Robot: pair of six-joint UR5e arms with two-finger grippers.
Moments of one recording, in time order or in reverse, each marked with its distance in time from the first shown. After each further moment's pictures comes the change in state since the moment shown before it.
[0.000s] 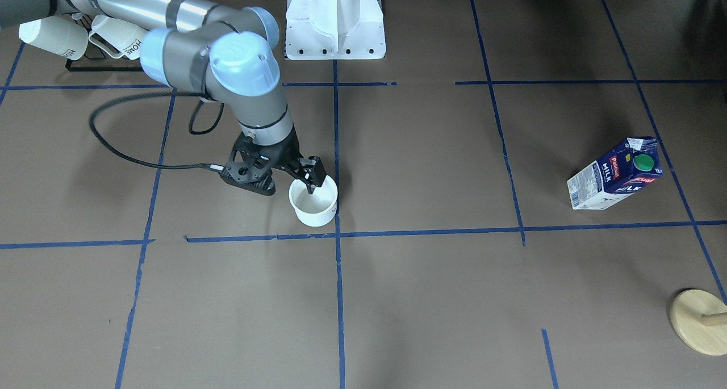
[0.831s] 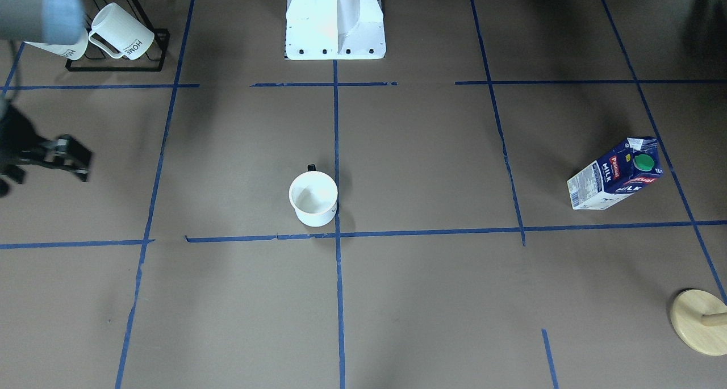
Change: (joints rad) left arm 0.002 -0.097 0.014 -0.031 0.005 -0.013; right arm 0.482 -0.452 0.252 -0.235 0.242 -1.021
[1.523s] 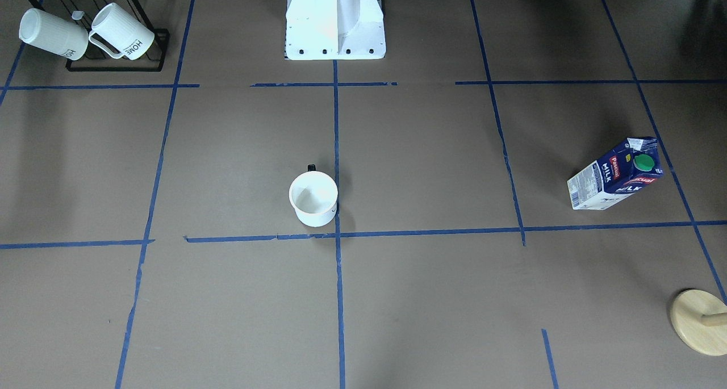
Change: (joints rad) left arm 0.046 -0.070 -0.089 -0.026 -0.005 -0.100; right arm 0.320 -0.412 0.004 0.143 0.101 -0.567
